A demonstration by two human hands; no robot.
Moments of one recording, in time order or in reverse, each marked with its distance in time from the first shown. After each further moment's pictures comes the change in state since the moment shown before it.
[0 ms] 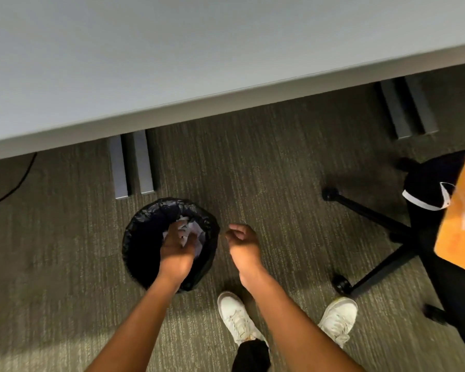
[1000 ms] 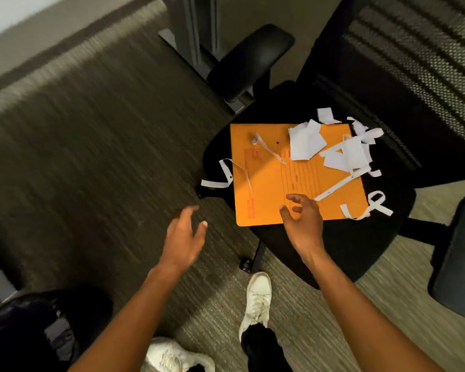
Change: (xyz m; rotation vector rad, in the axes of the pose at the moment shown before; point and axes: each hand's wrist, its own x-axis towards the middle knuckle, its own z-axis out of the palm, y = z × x) left_hand -0.139 0.202 0.346 0.495 -0.528 0.577; right_hand 0.015 0.008 -0.518 -0.117 0.670 -0.228
